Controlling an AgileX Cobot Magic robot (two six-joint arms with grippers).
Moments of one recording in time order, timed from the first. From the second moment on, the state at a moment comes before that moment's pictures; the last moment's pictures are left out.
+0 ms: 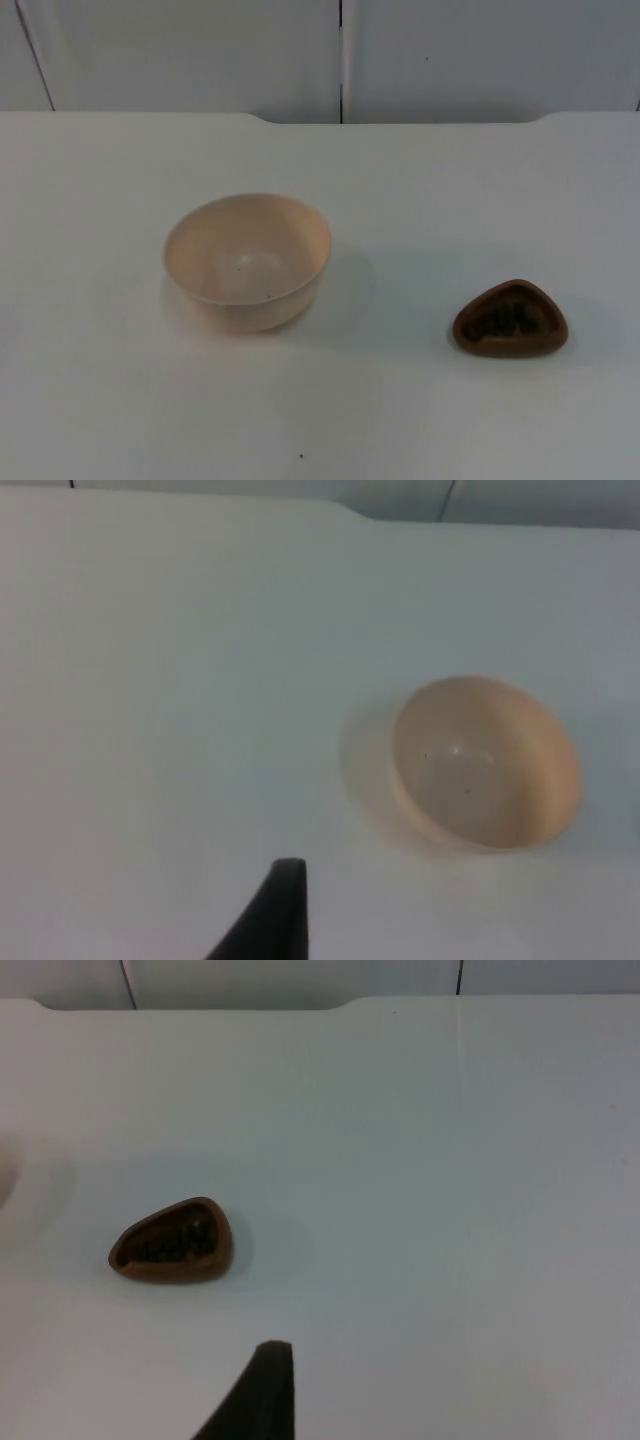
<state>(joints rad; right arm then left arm) 0.04 0.00 -0.53 0.03 1.08 -0.02 0.06 0.76 -0.85 -0.37 0.90 0.21</state>
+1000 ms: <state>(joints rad) 0.04 0.00 -0.53 0.03 1.08 -0.02 -0.09 1.24 -0.98 -0.47 0.84 0.35</state>
